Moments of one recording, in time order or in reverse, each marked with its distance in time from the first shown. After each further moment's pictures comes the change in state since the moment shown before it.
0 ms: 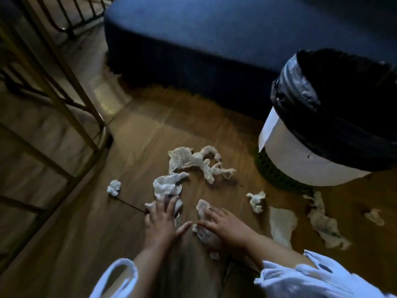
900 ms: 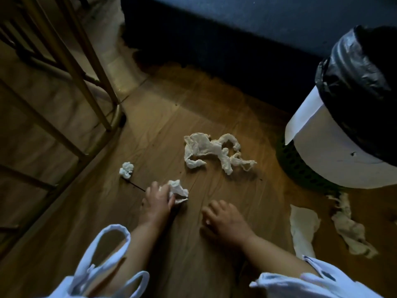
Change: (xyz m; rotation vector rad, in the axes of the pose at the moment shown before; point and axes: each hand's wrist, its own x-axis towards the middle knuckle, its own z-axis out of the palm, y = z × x) left_hand 0.029 -0.052 0.011 -0.188 0.036 -0.139; right_hand 0.035 -0.024 0.023 -0.045 0.266 -0.005
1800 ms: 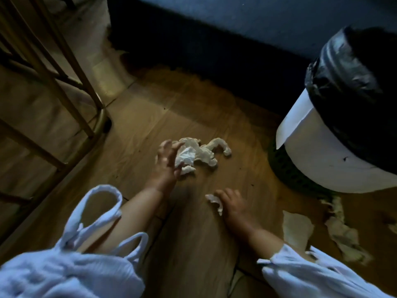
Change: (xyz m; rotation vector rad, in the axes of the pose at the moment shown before) left_hand 0.078 0.057 -0.015 -0.299 0.112 0.303; right_hand 0.005 0.048 -0.010 0.337 -0.016 0.379
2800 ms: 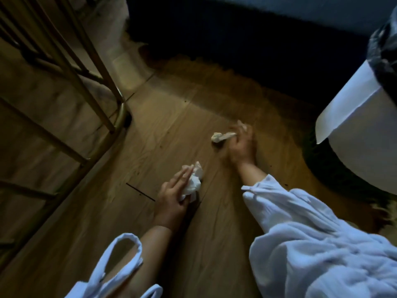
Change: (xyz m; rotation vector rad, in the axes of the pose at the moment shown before) left_hand -0.069 -0.040 0.003 -0.073 0.066 0.011; right_hand 0.156 -0.034 -0.022 0.413 0.638 0.170
